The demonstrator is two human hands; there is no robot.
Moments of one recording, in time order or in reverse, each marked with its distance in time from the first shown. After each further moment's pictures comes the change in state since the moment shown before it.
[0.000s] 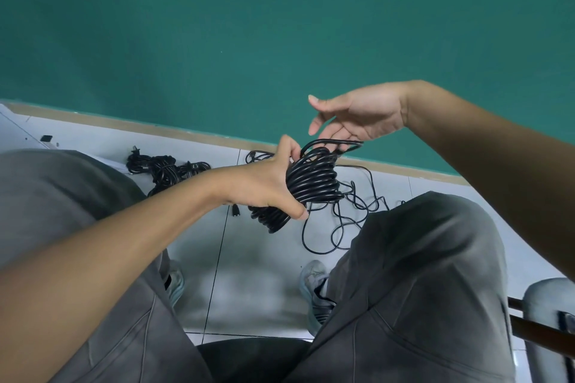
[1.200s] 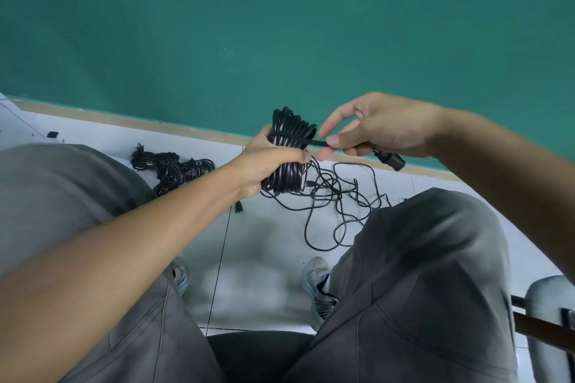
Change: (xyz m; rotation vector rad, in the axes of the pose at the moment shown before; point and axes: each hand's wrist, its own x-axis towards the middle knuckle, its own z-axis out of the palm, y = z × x) left_hand 0.034 -0.018 0.001 -0.600 0.470 -0.021; right_hand -0.053 0.016 0.048 -0.144 0.293 -0.259
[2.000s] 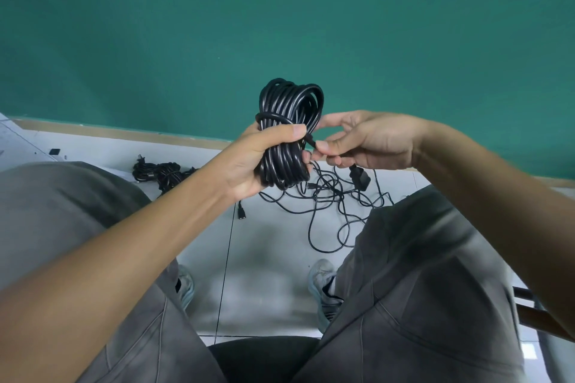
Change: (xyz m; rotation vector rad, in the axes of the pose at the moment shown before) left_hand -0.036 0.038 0.000 -0.425 -0.315 0.067; right_hand 0.012 0.023 0.007 0.508 -0.203 -0.028
